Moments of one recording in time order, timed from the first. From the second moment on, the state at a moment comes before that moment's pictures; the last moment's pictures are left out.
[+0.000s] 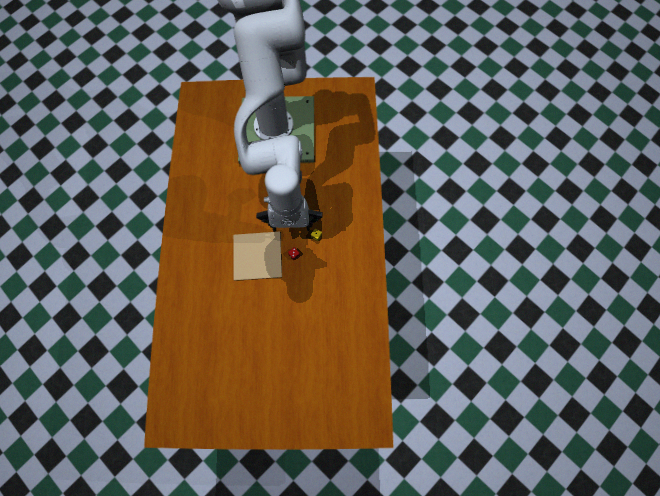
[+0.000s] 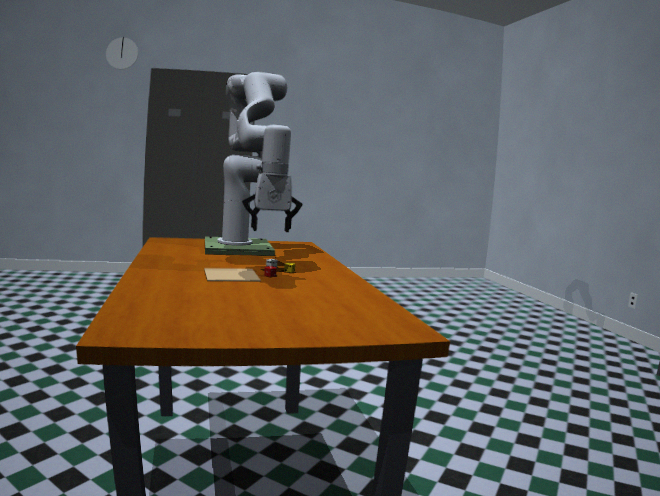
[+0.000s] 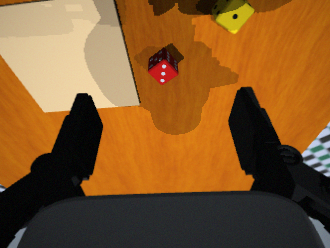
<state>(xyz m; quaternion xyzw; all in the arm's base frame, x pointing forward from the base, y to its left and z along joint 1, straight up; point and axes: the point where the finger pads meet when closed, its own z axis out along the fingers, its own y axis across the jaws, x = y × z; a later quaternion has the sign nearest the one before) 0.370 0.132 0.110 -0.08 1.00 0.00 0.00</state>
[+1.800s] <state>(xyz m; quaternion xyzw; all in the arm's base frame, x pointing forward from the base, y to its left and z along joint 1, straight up) 0.374 0.133 0.036 -0.08 1.00 0.00 0.00</state>
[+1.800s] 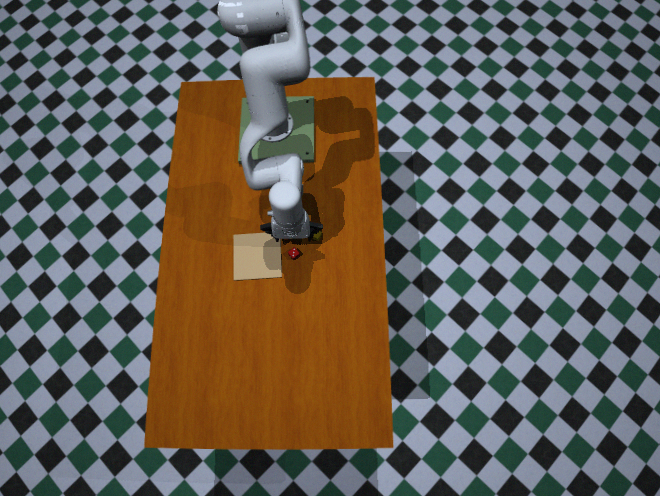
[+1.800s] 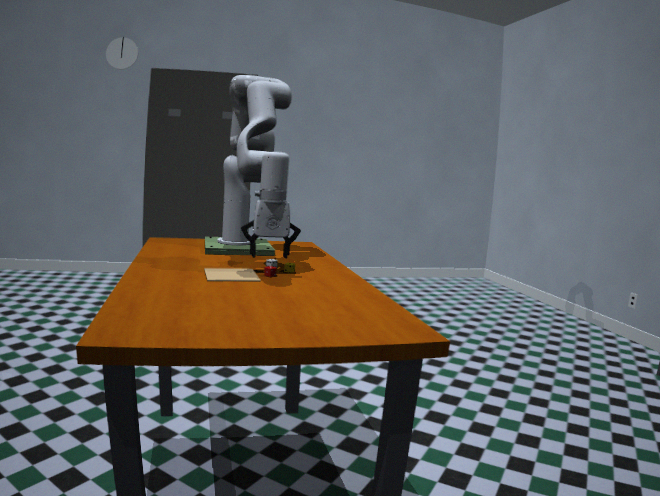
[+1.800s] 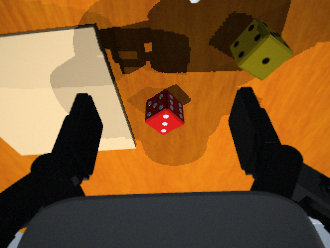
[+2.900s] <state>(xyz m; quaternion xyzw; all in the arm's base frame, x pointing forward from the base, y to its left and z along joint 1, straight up) 0.265 0.134 0.034 -0.08 1.00 0.00 0.00</state>
